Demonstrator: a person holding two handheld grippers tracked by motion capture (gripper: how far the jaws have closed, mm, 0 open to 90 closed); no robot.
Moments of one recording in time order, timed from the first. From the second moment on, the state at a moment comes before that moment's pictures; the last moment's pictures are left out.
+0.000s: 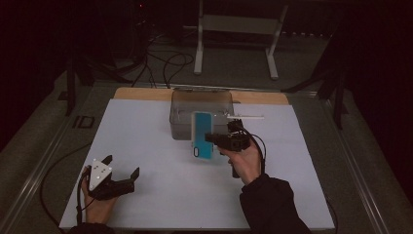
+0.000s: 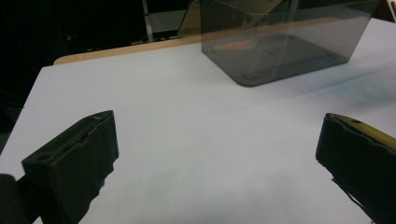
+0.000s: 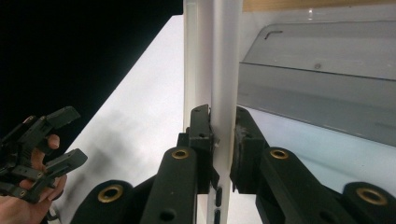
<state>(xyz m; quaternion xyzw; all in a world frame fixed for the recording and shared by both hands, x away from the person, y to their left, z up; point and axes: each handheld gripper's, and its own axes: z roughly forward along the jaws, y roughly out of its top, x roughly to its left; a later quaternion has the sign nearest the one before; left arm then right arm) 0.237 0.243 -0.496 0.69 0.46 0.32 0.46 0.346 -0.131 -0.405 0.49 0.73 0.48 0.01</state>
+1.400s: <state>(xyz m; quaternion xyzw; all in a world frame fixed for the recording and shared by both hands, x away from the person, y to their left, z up) 0.239 0.235 -0.499 0.70 0.46 0.33 0.44 0.371 -0.123 -0.377 0.48 0.77 0.41 0.01</state>
